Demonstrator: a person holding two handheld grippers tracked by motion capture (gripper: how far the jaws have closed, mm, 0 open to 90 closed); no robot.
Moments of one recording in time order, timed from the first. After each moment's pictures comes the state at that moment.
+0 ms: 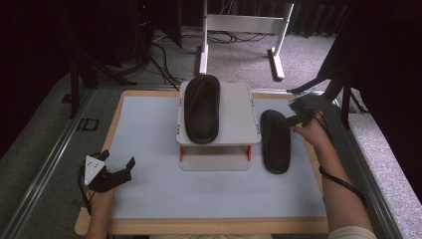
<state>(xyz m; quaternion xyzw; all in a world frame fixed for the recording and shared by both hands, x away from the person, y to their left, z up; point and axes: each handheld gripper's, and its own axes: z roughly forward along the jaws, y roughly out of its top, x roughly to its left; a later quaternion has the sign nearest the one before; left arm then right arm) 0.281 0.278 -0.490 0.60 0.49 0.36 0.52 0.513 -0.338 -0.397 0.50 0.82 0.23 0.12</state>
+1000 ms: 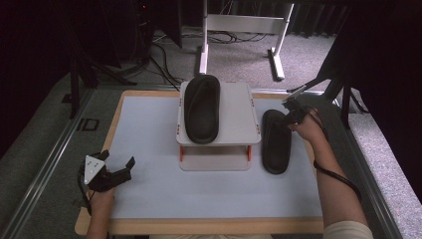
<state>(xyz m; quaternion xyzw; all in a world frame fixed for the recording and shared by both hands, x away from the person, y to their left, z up) 0.282 0.279 -0.490 0.60 0.49 0.36 0.52 0.529 -0.325 -0.400 0.55 0.82 0.12 0.08</state>
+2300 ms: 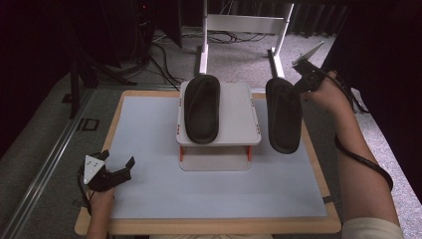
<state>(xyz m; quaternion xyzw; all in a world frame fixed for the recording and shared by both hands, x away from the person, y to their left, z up) 0.282 0.280 -0.490 0.60 0.49 0.36 0.52 0.504 -0.296 -0.235 0.52 0.84 0.15 0.10</state>
